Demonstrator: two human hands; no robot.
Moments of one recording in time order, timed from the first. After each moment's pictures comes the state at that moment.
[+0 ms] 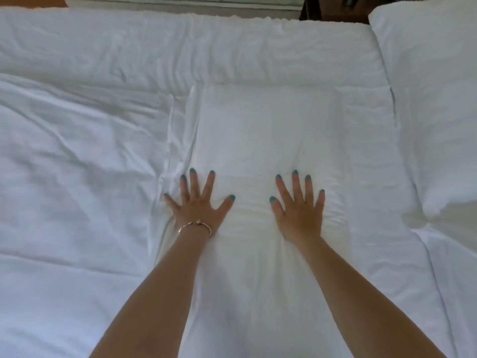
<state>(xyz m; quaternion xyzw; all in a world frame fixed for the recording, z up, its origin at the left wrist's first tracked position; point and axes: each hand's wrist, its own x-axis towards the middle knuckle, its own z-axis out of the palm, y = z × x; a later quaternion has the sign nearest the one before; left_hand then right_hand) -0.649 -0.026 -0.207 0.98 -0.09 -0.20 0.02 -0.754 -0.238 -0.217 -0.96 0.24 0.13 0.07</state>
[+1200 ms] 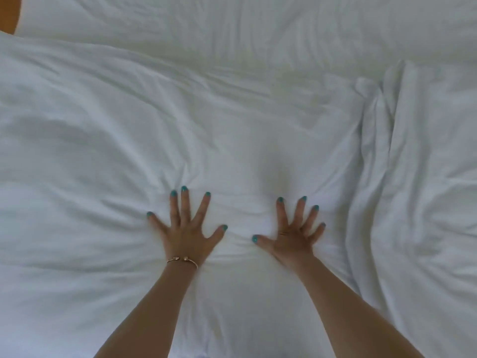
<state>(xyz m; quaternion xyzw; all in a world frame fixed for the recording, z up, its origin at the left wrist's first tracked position) -0.462 0.402 -0.267 0.97 -0.16 -0.16 -0.04 -0.546 0.182 -0.250 -0.85 0.29 0.39 0.20</state>
